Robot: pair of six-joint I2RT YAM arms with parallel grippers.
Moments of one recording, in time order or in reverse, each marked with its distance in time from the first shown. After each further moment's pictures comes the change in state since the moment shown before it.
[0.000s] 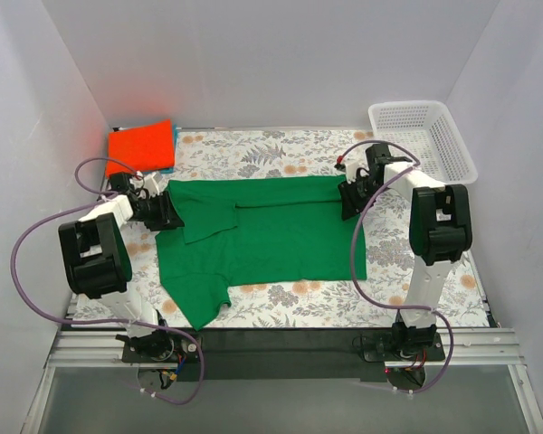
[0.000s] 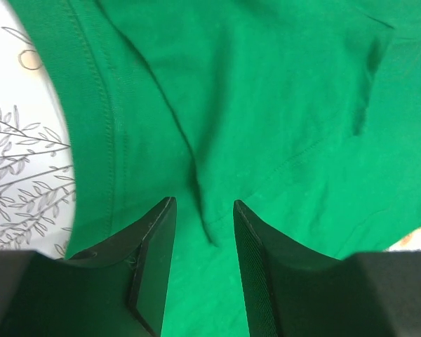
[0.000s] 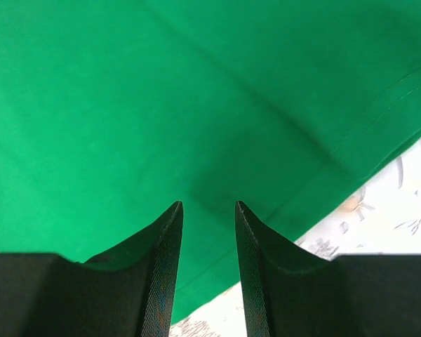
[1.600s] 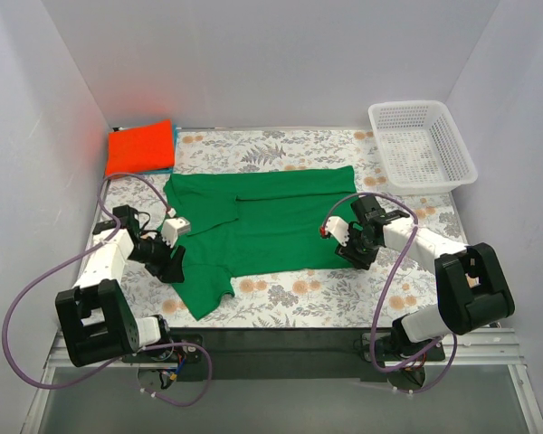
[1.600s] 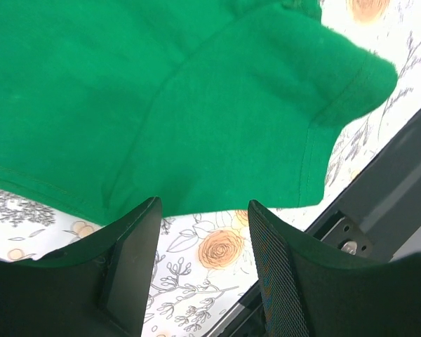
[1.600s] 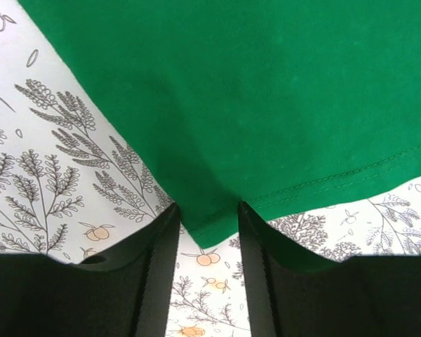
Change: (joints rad) left arm -0.025 -0.448 -0.247 -0.556 -0.003 0.866; right arm 0.245 -0.527 -0.620 0.076 0.316 -0.349
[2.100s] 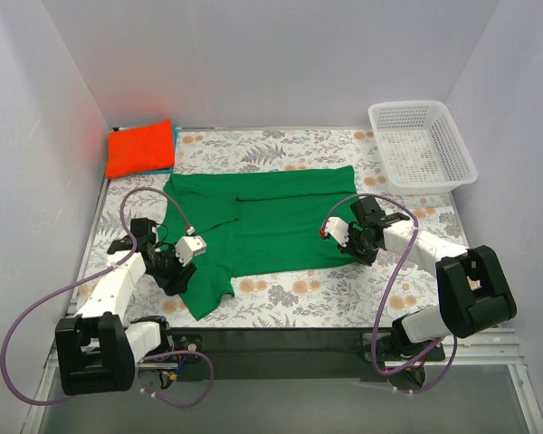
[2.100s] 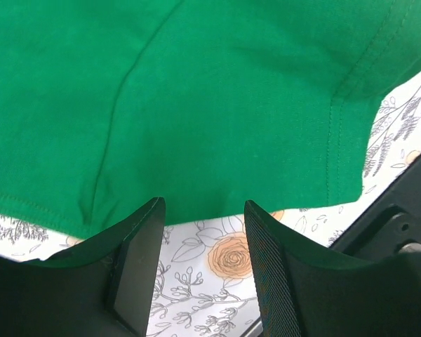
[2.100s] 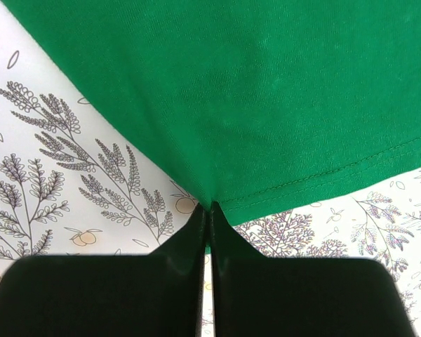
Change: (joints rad) left arm -0.150 -0.176 -0.172 0.120 -0.132 0.044; right arm 0.006 -0.018 -0.030 0.050 0.036 -0.014
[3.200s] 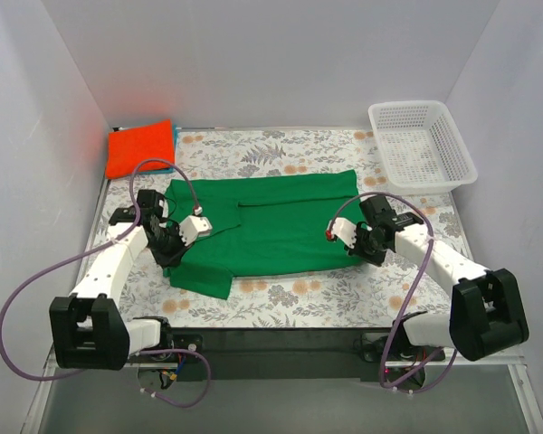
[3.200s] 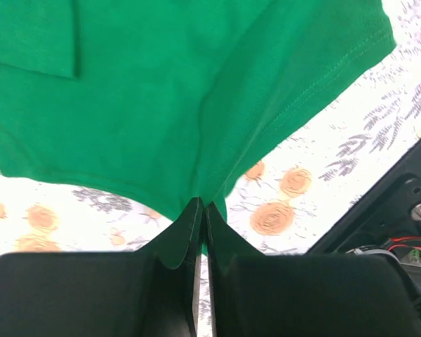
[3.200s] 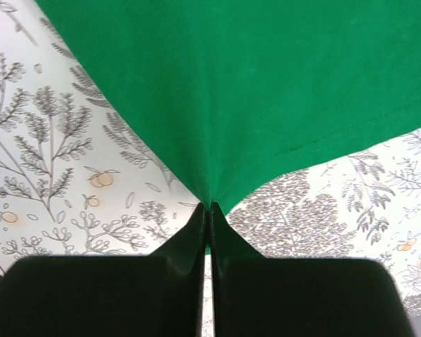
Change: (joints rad) left arm -0.130 0.093 0.256 -0.150 -0.150 0.006; right arm -0.016 -0.166 -0.003 -0.149 -0.001 -0.082
